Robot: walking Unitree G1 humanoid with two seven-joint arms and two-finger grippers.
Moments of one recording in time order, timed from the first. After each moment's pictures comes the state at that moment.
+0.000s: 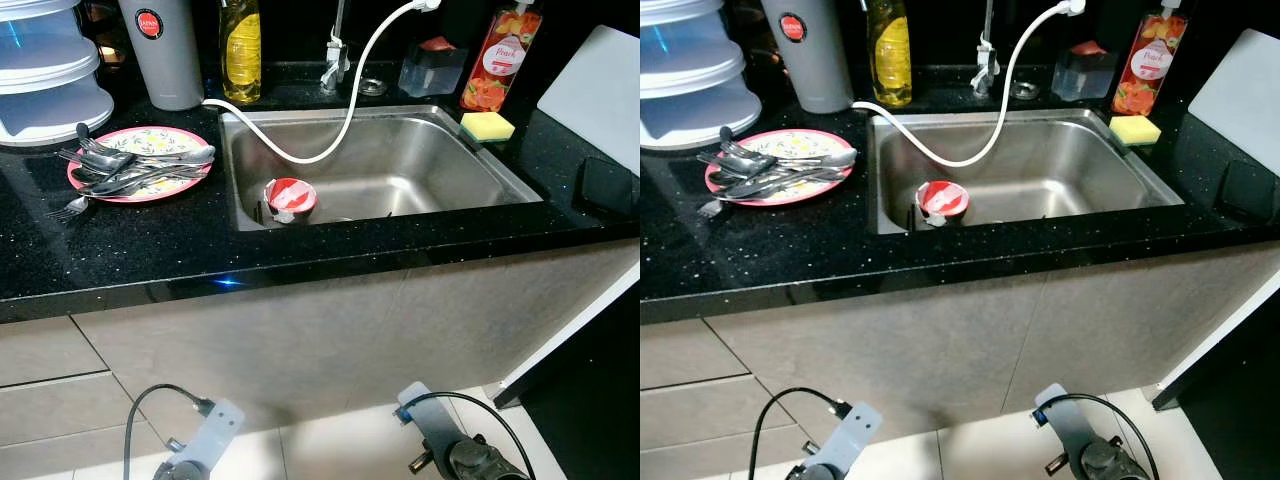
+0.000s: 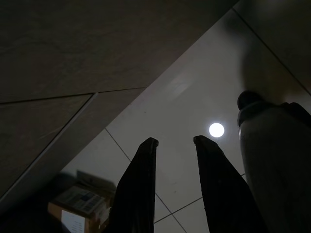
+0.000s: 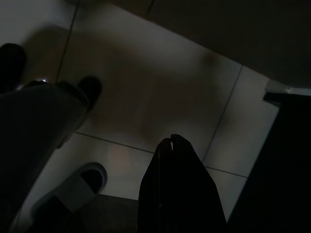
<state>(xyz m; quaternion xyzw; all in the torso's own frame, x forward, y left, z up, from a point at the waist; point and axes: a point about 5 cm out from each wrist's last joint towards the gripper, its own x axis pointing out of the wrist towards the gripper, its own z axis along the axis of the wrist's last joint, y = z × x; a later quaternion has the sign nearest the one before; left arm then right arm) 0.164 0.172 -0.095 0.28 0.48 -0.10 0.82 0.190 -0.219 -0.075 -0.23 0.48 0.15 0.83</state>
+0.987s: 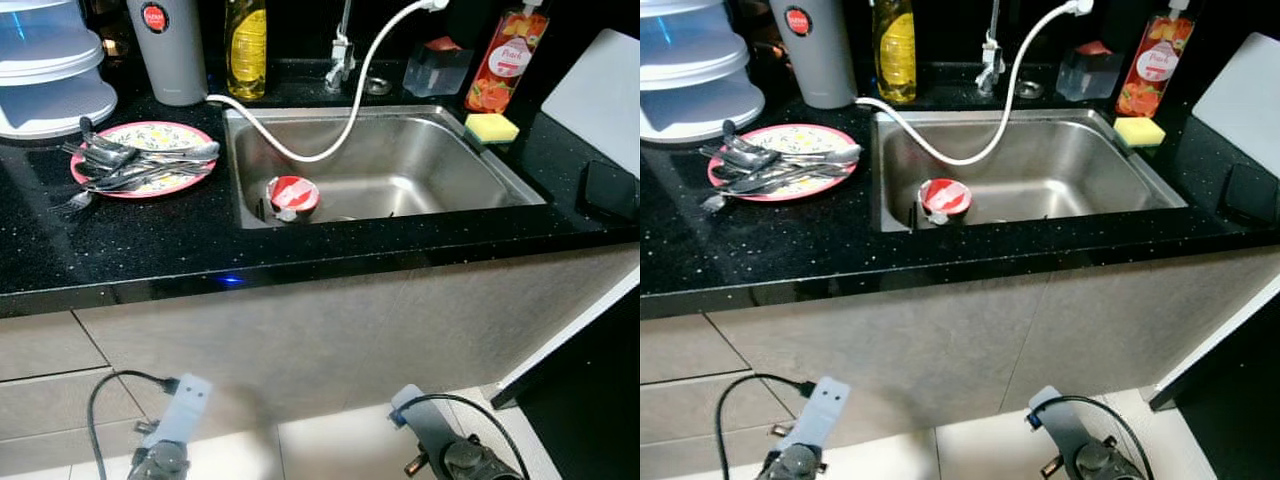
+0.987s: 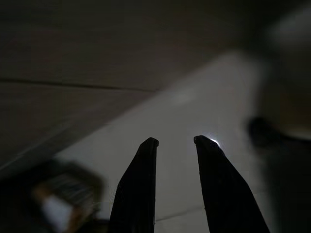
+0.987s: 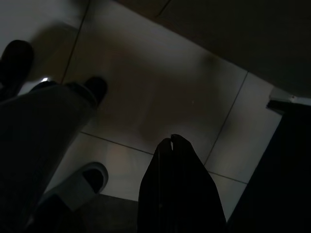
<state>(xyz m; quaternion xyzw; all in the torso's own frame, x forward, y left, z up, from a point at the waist) 0.173 0.173 -0.090 0.21 0.47 -0.05 0.85 0.190 -0.209 -0.077 -0.24 0.48 0.17 0.83</state>
